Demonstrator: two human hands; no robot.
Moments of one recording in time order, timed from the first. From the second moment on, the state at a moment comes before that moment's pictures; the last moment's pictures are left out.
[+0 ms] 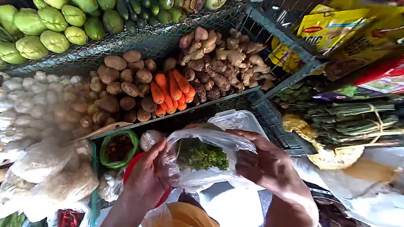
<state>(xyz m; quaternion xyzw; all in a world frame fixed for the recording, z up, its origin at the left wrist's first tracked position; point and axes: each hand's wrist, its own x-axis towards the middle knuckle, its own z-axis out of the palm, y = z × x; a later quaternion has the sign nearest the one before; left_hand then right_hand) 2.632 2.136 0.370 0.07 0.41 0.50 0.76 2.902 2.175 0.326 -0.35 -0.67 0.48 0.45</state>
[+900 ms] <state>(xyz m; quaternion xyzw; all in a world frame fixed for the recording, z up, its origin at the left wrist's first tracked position) 2.528 2.395 0.410 0.26 0.33 0.69 0.59 2.759 2.582 0.336 -0.33 -0.54 0.64 0.42</state>
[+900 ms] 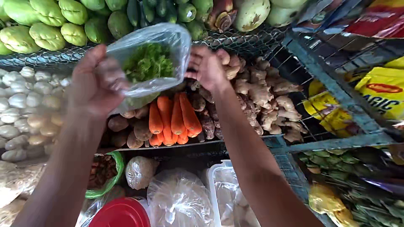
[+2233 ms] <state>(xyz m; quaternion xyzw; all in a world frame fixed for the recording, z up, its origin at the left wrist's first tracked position) 2.376 2.105 0.313 0.32 0.48 0.72 0.39 2.628 2.613 0.272 -0.46 -0.72 0.47 0.20</state>
